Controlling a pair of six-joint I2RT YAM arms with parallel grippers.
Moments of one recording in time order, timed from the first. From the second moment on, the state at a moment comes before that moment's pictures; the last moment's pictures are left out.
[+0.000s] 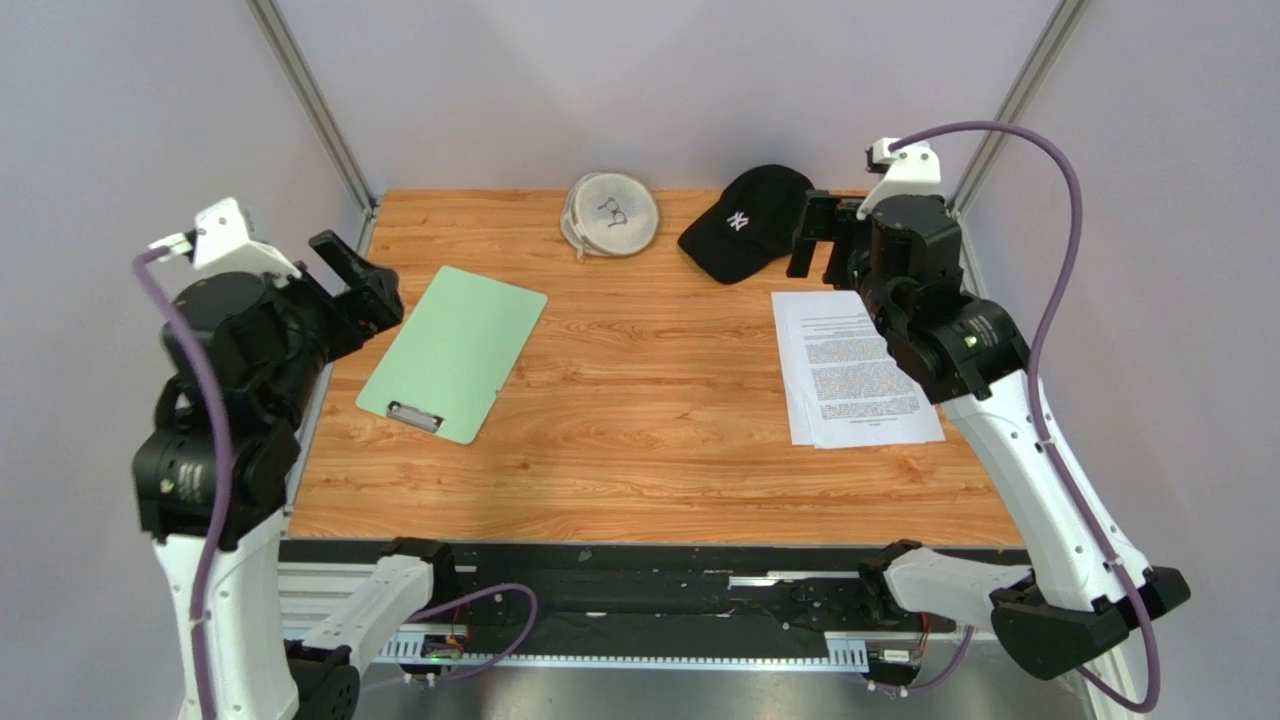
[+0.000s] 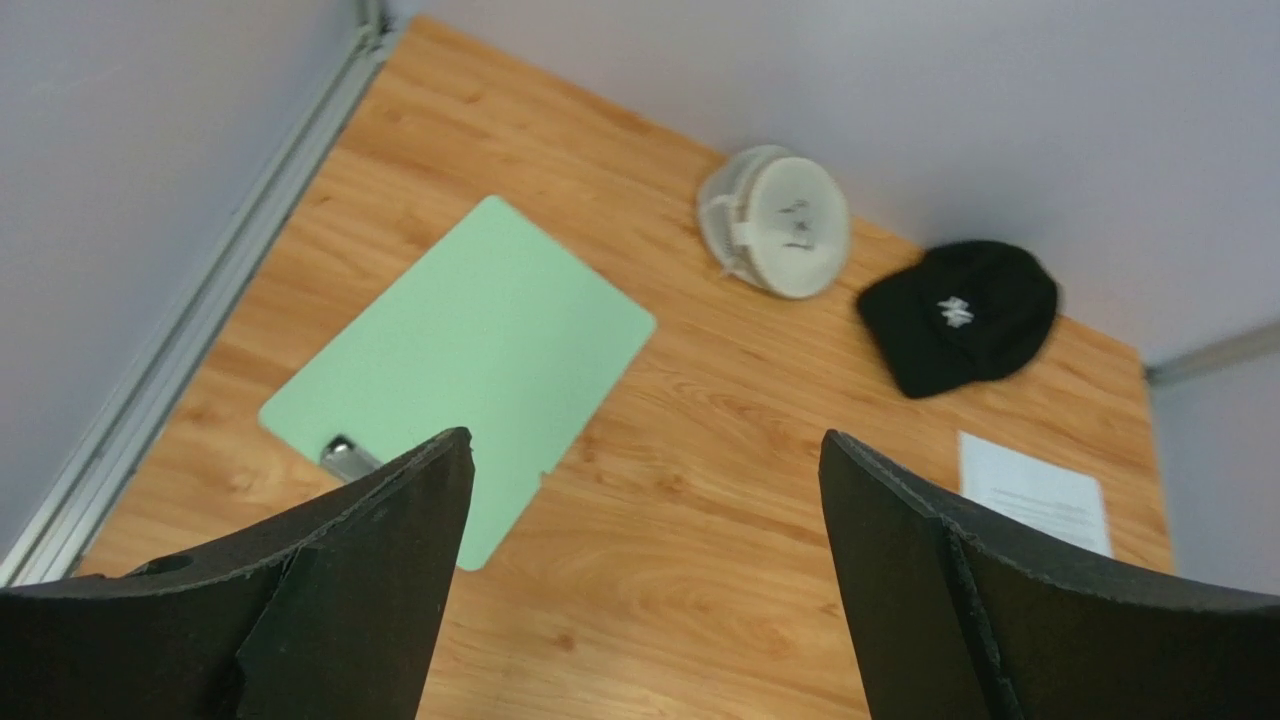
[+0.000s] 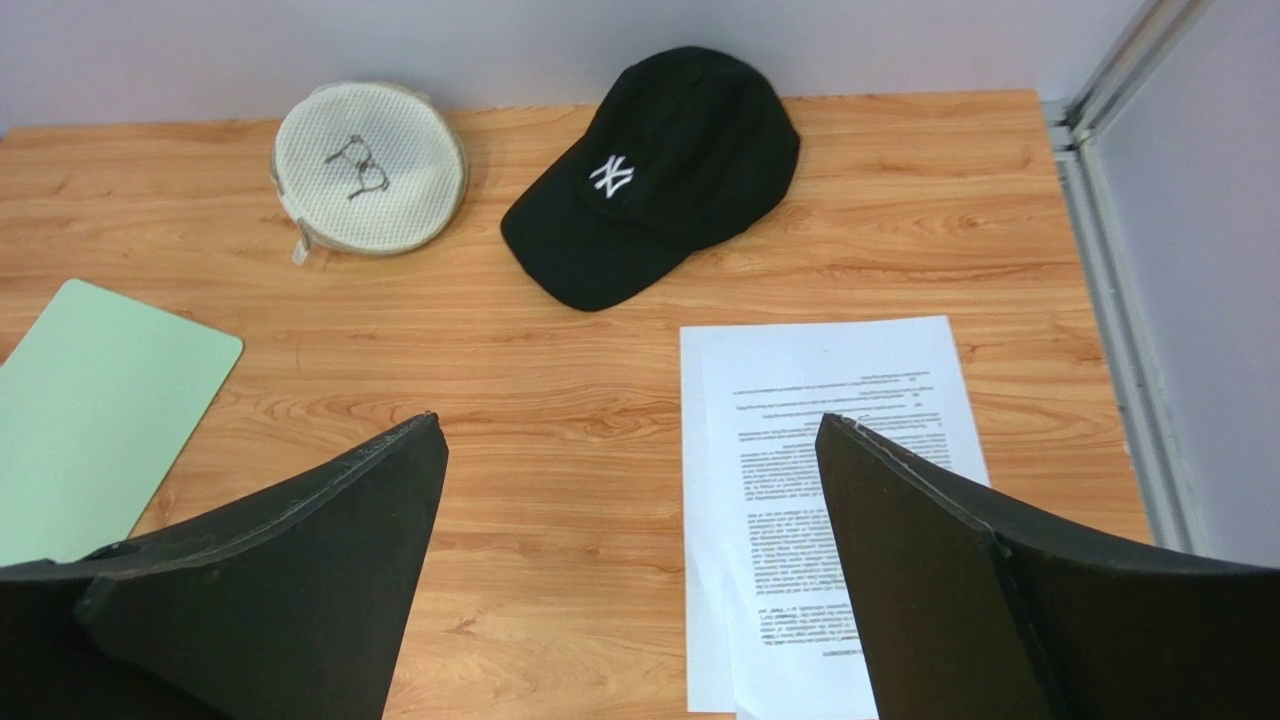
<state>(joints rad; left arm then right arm) -0.11 0.91 1.77 -1.07 -0.16 -0.43 0.47 1.15 1.51 -0.66 0.42 0.21</state>
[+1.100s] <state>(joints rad) 0.30 1.68 1.10 -0.88 -0.27 -1.04 0.66 1.53 1.25 -0.45 0.02 0.37</state>
